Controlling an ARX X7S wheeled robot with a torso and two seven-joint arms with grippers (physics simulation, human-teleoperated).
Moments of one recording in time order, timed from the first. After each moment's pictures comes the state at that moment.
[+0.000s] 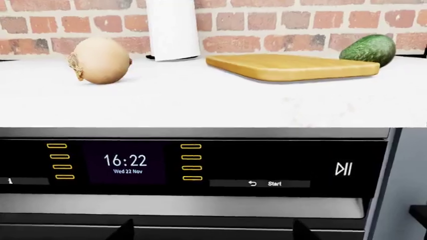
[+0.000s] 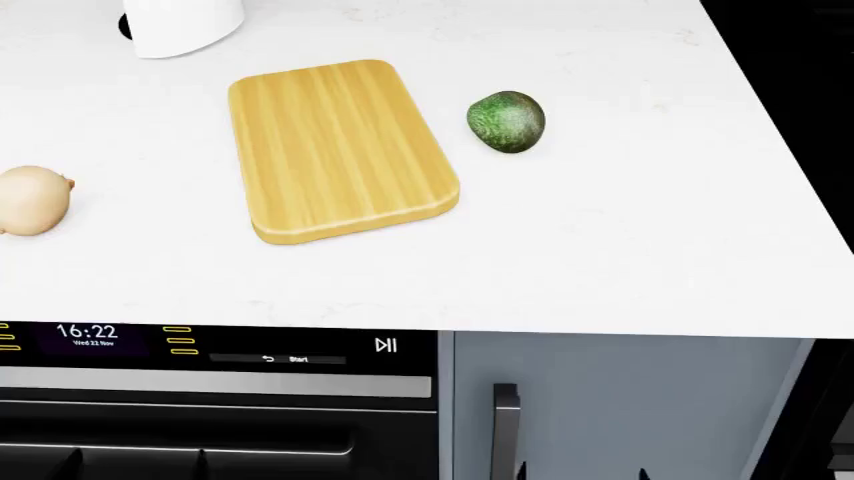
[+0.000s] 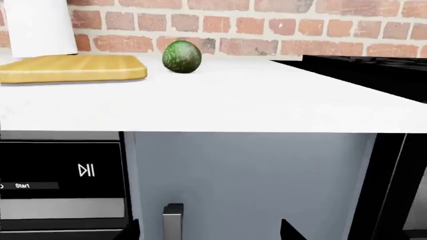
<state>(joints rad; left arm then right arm) -0.01 -0.23 0.28 0.05 -0.20 0.02 -0.33 -0.03 0.24 -0.24 -0.14 0.20 0.04 0.32</state>
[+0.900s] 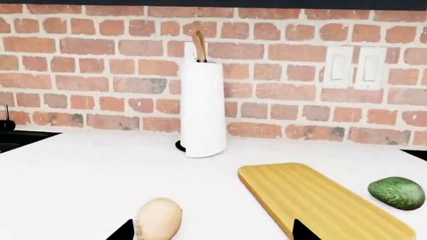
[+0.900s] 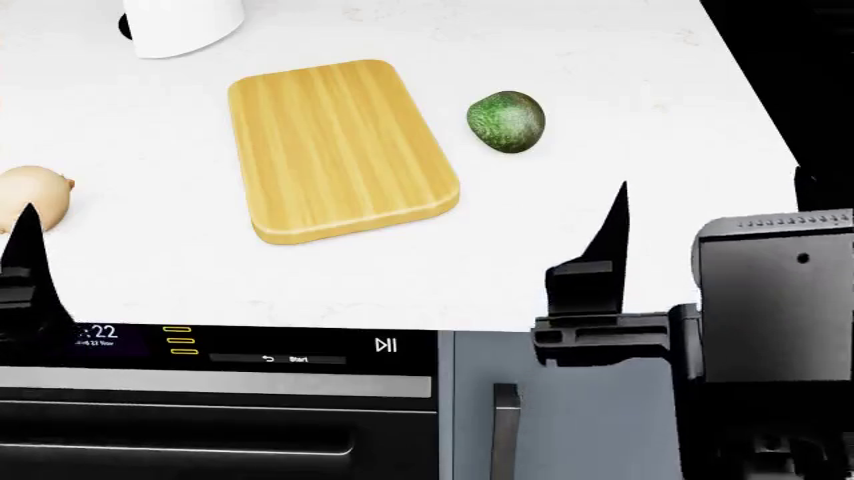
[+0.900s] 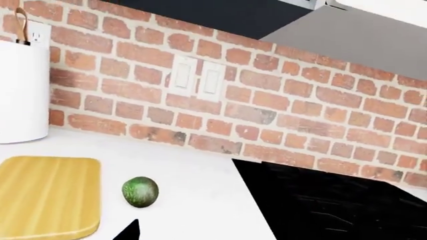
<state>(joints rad) -0.41 -0.51 0.01 0.60 -0.73 -0.74 -0.49 0.63 0.44 0.03 -0.89 0.61 1.30 0.46</state>
